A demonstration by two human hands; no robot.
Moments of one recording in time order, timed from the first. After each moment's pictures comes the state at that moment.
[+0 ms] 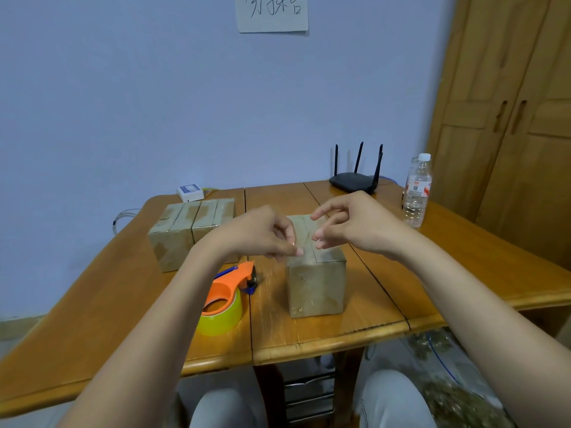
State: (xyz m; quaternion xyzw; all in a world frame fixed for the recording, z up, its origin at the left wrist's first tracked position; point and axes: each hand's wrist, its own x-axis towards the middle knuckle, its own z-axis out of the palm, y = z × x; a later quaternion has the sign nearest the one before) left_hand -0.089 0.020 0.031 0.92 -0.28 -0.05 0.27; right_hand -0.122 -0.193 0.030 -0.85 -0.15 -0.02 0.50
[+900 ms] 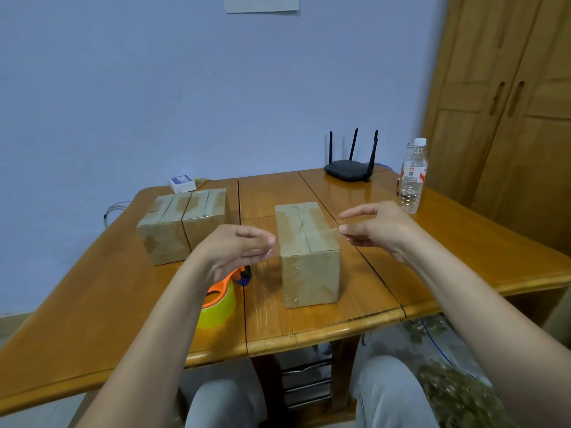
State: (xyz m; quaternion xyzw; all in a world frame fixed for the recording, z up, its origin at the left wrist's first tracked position) left_hand -0.082 0.045 -0.026 0.73 -0.06 -0.13 0.66; right_hand -0.105 -0.234 -0.012 -0.79 0.05 -0.04 0.60
